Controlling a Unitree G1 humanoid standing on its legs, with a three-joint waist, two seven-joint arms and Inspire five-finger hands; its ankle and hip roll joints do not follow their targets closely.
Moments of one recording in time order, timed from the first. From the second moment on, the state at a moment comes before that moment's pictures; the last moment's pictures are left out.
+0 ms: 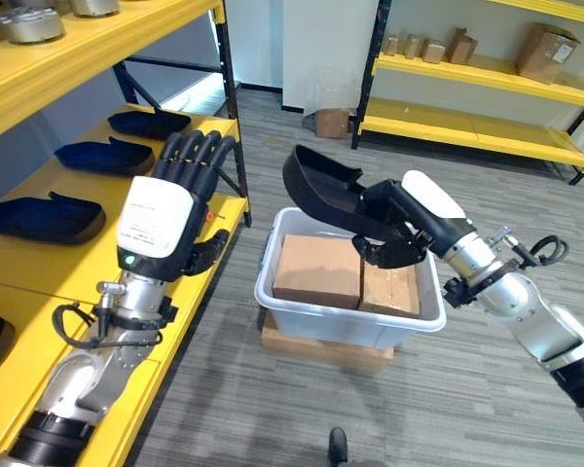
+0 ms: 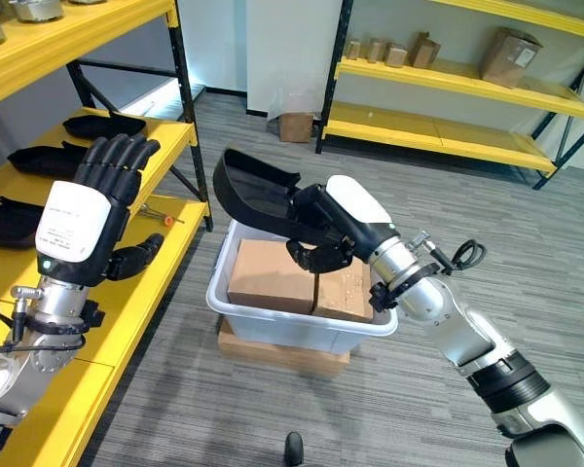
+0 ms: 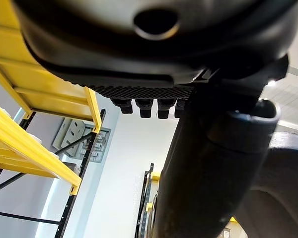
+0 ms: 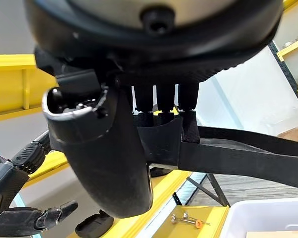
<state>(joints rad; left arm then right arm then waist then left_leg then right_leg) -0.09 0.84 -0.06 -0.12 0.69 -0.22 0.51 -0.47 -0.87 0.40 -0.06 -0.08 -0.21 -0.03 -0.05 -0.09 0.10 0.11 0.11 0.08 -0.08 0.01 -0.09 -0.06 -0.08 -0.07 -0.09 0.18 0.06</state>
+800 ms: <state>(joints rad) -0.22 0.81 -0.14 -0.13 0.69 -0.22 0.52 -0.49 -0.80 0.42 -0.02 -0.08 -0.18 -0.03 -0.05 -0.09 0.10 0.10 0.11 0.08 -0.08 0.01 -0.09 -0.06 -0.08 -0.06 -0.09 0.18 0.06</state>
